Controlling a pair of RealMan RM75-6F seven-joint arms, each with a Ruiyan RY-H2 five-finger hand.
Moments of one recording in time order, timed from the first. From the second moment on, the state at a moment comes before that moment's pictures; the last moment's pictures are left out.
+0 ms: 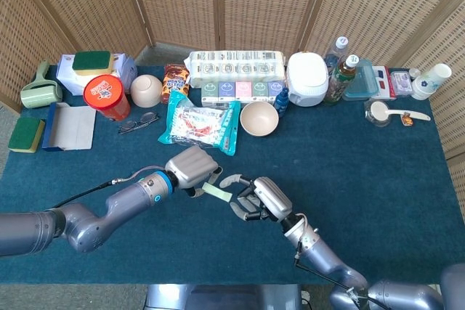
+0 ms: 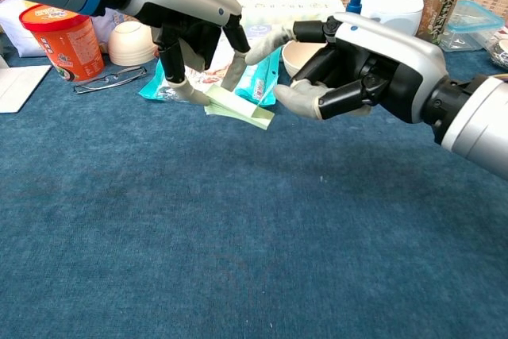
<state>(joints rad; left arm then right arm) -1.31 -1.15 -0.03 -1.84 0.81 0.60 0.37 0.62 -1.61 0.13 -1.61 -1.55 1.14 0.52</state>
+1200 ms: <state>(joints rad) -1.34 -1.12 -0.03 -1.85 0.81 0.61 0.35 0.62 -1.62 0.13 -1.58 -1.55 1.16 0.54</state>
